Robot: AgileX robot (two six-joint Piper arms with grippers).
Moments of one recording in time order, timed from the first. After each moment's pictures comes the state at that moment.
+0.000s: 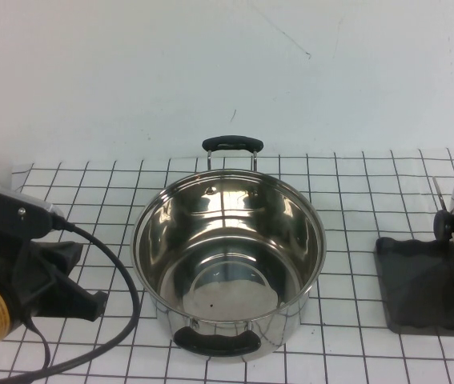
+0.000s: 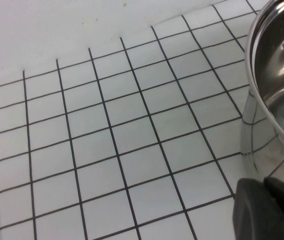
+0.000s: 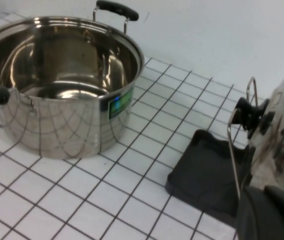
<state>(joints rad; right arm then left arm) -0.12 0.06 -0.51 0.55 1.00 -0.64 -0.45 1.10 -0.51 1.25 0.08 -1.22</state>
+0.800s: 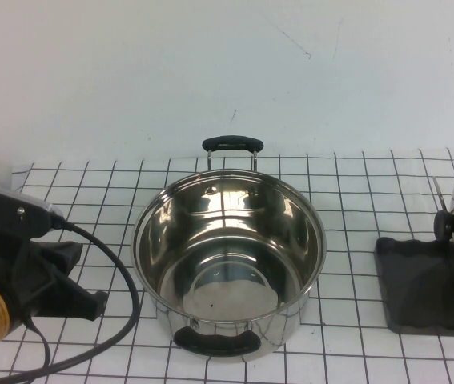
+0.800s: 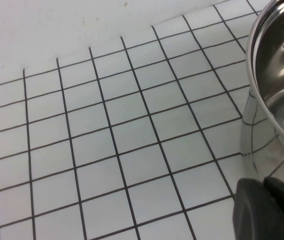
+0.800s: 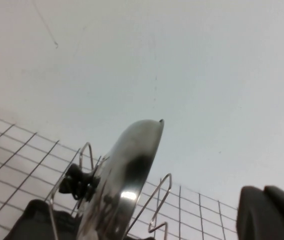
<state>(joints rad) -0.12 0.07 -0.39 0.30 0.50 -0.66 -0.45 1.10 -0.51 1.25 0.08 -1.23</state>
